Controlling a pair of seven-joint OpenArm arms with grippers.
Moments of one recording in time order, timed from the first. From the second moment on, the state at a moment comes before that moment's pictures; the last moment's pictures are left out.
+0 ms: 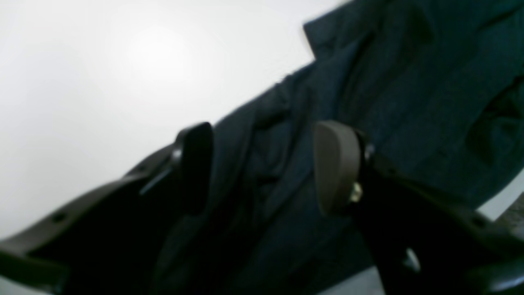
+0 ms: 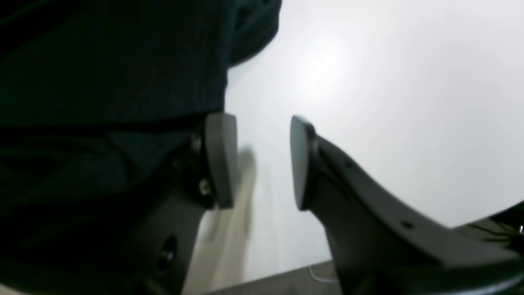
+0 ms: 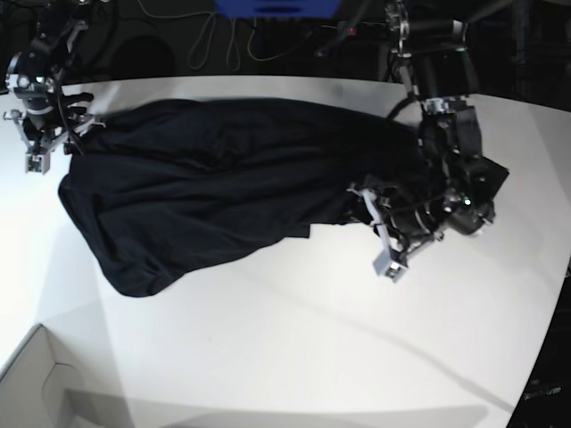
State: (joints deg) left arm -10.2 -0.2 -12.1 87.5 -18.3 -39.8 71.5; right arm -16.5 2.9 38.8 99.3 -1.0 25.5 -41.0
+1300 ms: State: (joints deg) left arm -19.2 -0.8 -15.7 94.5 -18.4 -39.9 60.8; right arm -15.0 2.9 38.7 97.3 -0.9 25.5 -40.9
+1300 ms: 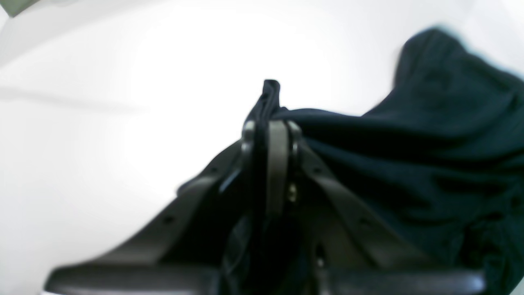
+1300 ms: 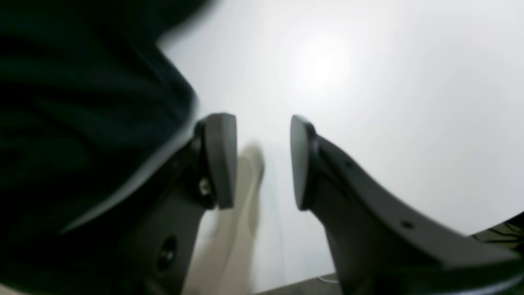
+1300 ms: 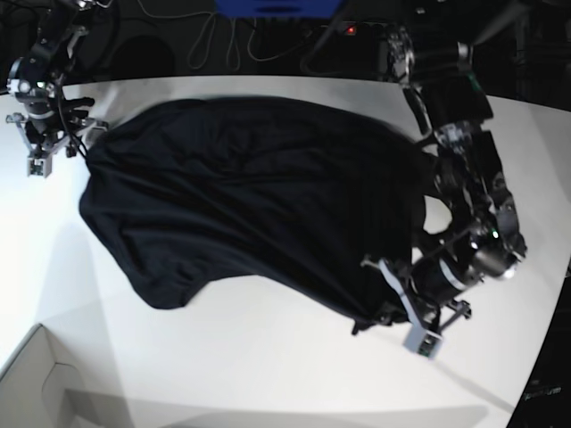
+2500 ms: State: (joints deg) left arm -17.6 -8.5 -38.3 69.3 -26.8 -39.7 61.2; right arm 8.9 12.0 14.0 88.2 -0.5 25.6 -40.8
